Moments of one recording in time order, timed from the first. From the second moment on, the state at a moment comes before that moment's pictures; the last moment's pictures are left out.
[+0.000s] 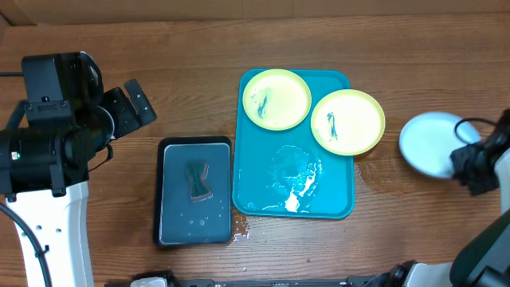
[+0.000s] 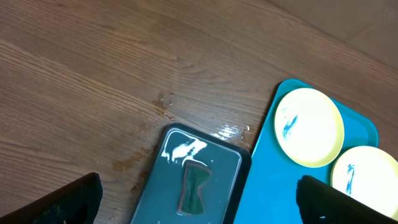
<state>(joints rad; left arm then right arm) 0.08 1.32 1.74 -1.34 0.01 -0.38 -0.56 1.58 1.02 -0.86 0.05 0.70</state>
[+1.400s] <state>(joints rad) -0.02 1.36 1.65 -1.39 0.25 -0.30 -0.07 1.44 1.20 -0.91 -0.29 0.43</state>
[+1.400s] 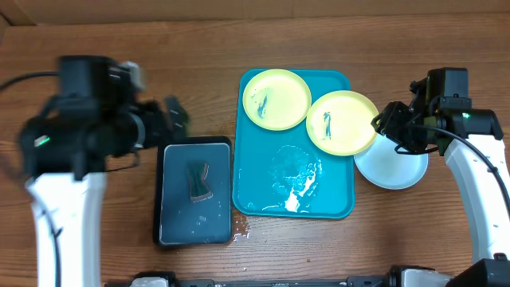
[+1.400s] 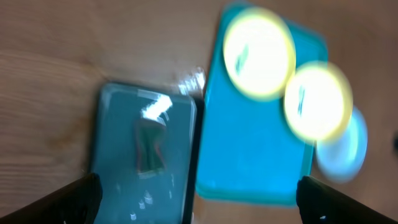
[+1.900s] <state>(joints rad) -0.16 1.80 1.21 -1.11 0.14 -0.41 -0.07 1.49 1.20 -0.94 -0.29 0.42</state>
